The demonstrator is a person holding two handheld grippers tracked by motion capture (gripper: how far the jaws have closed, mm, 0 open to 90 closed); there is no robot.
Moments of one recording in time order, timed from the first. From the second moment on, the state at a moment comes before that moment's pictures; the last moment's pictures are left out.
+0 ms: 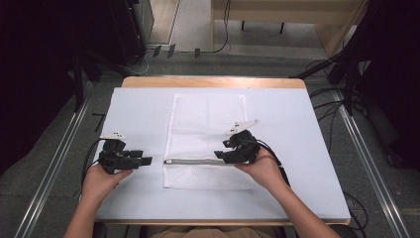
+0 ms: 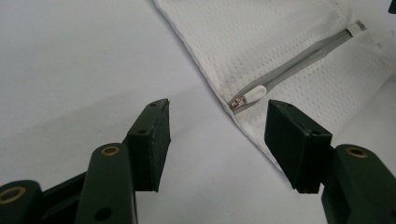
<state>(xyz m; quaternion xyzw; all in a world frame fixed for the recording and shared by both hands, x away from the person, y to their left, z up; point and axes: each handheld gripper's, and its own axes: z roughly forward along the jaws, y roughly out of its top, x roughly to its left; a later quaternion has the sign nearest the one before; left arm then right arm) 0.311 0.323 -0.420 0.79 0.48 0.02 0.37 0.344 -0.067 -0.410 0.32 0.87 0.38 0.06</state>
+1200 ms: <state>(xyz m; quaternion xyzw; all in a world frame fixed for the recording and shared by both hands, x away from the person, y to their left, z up) 0.313 0.325 -0.423 0.79 0.48 0.02 0.37 0.342 0.002 -0.422 0.27 0.88 0.38 0.02</state>
